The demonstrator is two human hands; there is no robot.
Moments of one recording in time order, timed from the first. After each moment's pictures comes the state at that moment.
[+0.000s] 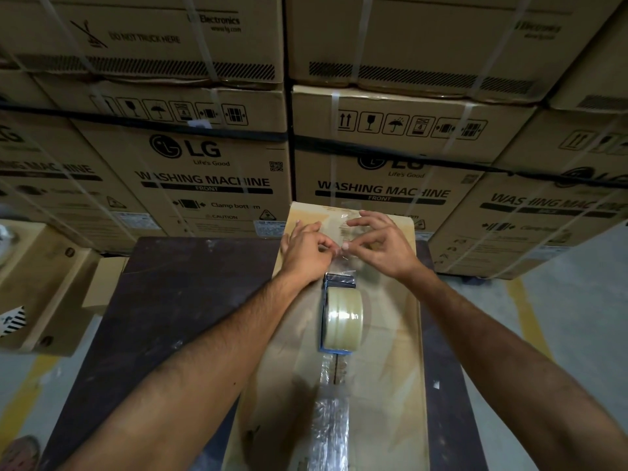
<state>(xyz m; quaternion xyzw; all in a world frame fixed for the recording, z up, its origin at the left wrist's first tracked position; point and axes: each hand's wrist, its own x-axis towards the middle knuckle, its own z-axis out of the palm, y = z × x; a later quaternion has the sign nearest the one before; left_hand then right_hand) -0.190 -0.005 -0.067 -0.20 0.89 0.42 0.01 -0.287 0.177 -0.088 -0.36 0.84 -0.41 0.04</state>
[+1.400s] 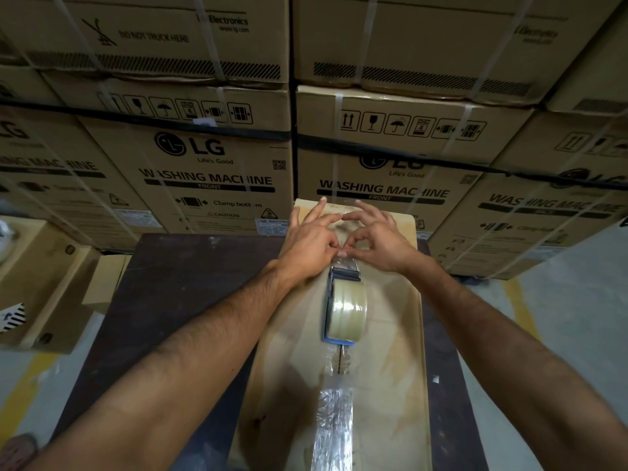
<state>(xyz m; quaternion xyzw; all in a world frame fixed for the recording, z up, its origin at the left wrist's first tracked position) -0.180 -0.022 -0.043 0.02 0.97 0.23 0.02 -0.275 0.167 -0.053 -0.42 0.87 -0.24 0.11</state>
